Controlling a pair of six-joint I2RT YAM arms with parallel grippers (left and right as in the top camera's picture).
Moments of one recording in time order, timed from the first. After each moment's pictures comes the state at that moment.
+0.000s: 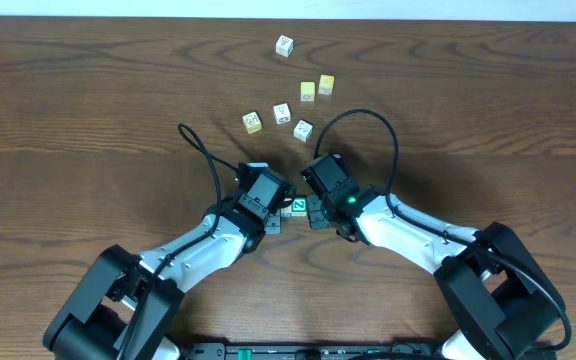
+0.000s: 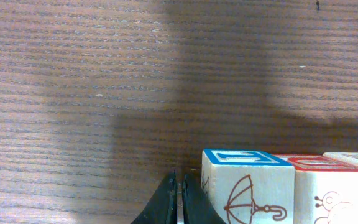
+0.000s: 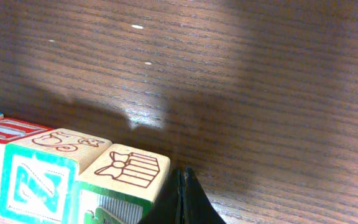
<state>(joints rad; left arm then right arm) -0.62 1.62 0.71 -0.24 -0.22 -0.59 0.69 1.77 0.92 -0.34 0.08 0.50</state>
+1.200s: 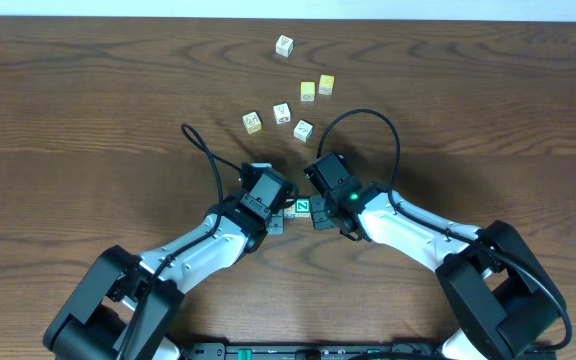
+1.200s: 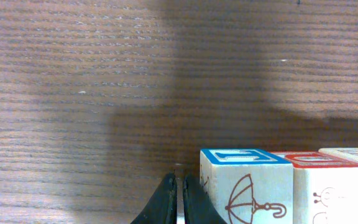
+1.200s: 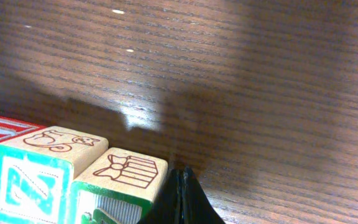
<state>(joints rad) -0.63 1.62 0.72 -0.25 -0.21 -0.59 0.67 1.77 0.93 -0.39 0.07 0.47</state>
